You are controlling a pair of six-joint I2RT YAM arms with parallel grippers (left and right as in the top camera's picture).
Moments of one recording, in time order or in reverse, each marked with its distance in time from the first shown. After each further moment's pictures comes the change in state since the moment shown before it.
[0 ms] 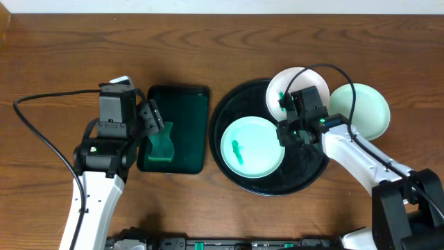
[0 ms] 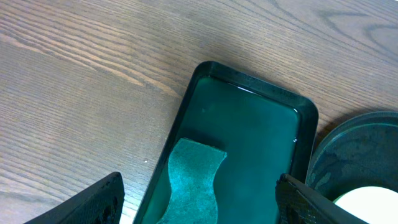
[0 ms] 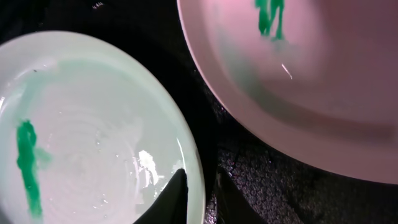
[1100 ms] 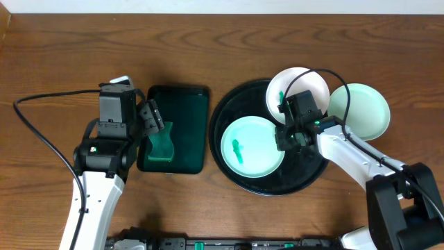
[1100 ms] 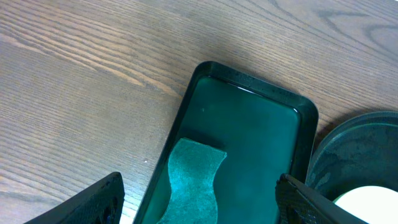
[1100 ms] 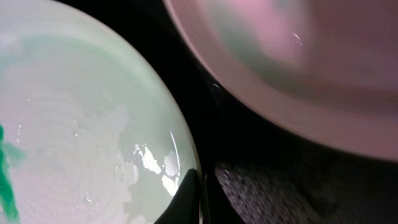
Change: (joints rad) left arm 0.000 0.000 0.000 0.000 0.000 0.000; right arm 0.018 0.033 -0.015 -0.018 0.046 0.058
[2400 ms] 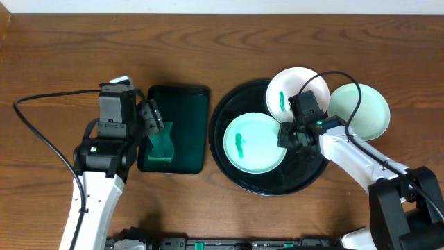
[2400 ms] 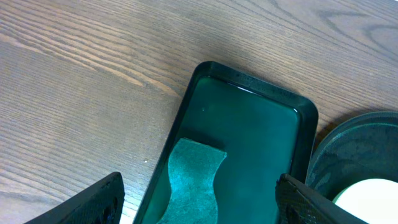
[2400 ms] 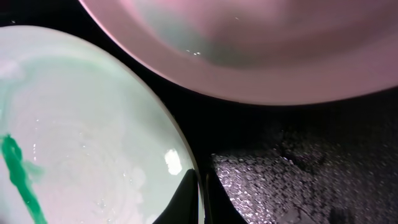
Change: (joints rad) left arm 0.000 0.000 0.000 0.000 0.000 0.000; right arm -0.005 -0.021 0.000 -0.028 0.019 0.299
